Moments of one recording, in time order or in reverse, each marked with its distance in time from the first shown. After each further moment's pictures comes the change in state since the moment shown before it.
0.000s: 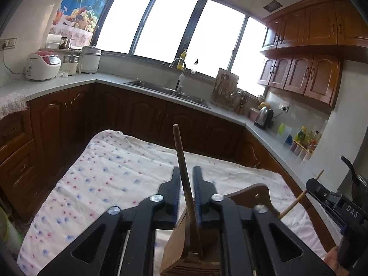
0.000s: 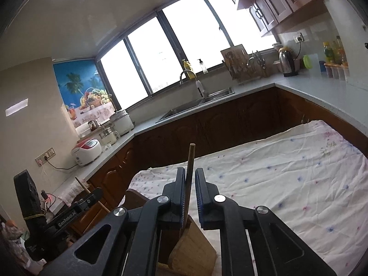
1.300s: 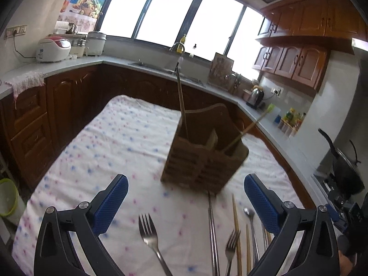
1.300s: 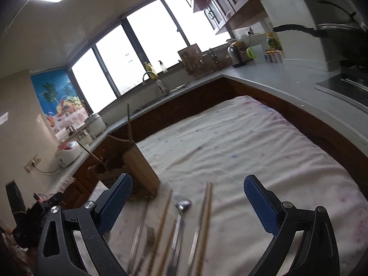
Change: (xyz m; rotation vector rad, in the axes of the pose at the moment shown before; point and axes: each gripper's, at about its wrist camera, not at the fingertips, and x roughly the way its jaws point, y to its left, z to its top) left arm -0.189 -0.005 -0.074 -0.026 0.105 -0.021; right arm -0.201 -0.067 -0.089 0.106 0.010 -0.207
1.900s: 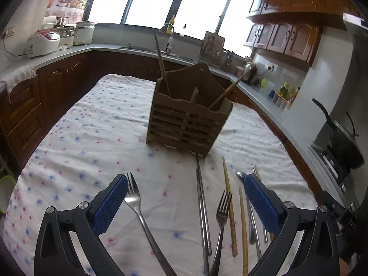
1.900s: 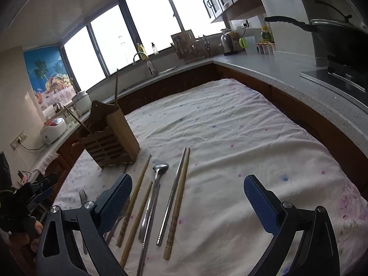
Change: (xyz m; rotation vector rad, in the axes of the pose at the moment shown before) left arm -0.013 -0.040 -0.028 0.067 0.120 -0.001; right arm -0.010 -0.009 -0.045 -0.075 0.092 -0.106
